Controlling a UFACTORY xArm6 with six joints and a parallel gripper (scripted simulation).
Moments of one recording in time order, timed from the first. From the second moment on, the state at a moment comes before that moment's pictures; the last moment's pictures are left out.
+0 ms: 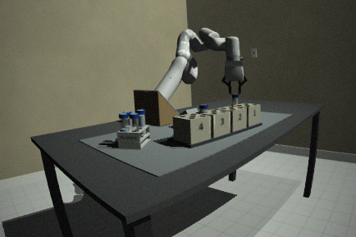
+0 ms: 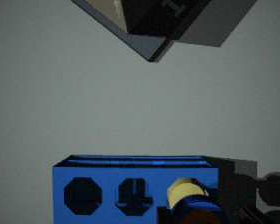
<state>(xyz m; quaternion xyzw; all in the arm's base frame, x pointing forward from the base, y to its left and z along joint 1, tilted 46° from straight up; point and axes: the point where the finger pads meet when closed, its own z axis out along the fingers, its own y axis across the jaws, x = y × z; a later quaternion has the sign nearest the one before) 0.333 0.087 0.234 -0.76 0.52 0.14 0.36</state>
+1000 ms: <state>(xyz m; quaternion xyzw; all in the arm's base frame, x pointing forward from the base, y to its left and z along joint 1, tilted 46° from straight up) 0.324 0.051 0.271 -0.76 0.52 0.14 0.36</state>
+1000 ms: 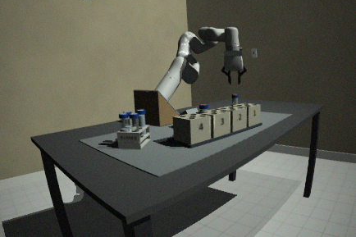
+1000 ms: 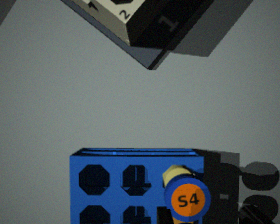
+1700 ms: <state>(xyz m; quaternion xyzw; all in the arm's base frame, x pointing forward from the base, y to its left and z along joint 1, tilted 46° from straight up) 0.319 0.024 0.297 -0.76 0.52 0.14 0.36</state>
